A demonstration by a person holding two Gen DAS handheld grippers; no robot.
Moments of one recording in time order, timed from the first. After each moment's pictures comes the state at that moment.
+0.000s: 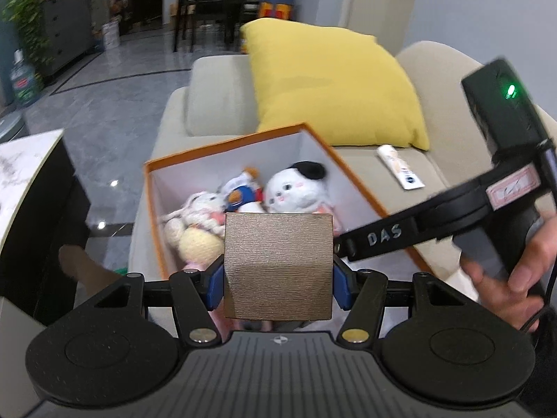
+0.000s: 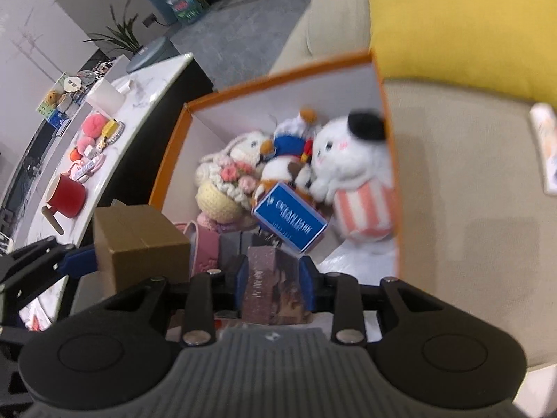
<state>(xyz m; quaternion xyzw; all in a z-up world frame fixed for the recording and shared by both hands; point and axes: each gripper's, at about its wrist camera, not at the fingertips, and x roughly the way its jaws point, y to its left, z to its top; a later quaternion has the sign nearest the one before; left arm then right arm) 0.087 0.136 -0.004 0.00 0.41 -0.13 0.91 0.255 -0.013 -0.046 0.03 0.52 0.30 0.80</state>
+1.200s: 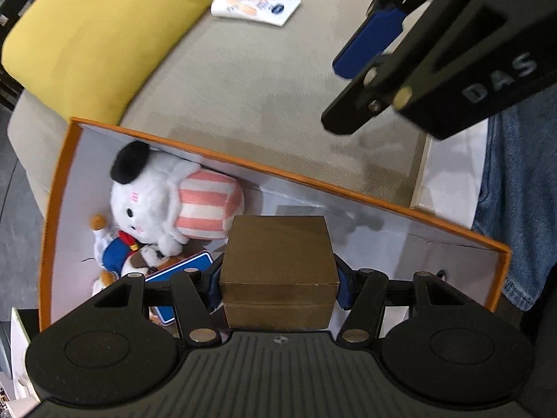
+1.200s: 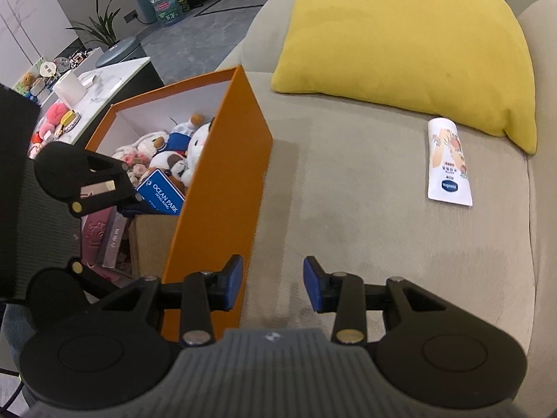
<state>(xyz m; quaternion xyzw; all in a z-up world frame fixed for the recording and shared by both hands) 0.164 -0.004 -0.095 0.39 0.52 -0.30 0.70 0.266 -0.124 -0.052 -0.03 0.50 0.26 0.83</state>
